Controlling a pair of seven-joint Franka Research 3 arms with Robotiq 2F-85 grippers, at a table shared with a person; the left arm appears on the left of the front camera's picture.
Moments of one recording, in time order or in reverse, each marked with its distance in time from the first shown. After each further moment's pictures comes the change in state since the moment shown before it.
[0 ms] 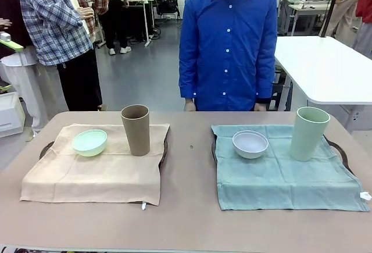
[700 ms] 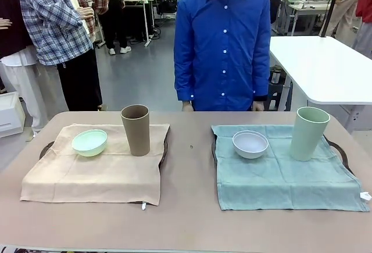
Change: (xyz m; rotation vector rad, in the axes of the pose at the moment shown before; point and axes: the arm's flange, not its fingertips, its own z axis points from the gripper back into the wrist) left arm 0.029 0.103 0.020 -0.248 0.105 0.072; right arm -0.032 -0.104 0.033 0.145 -0.059 -0.333
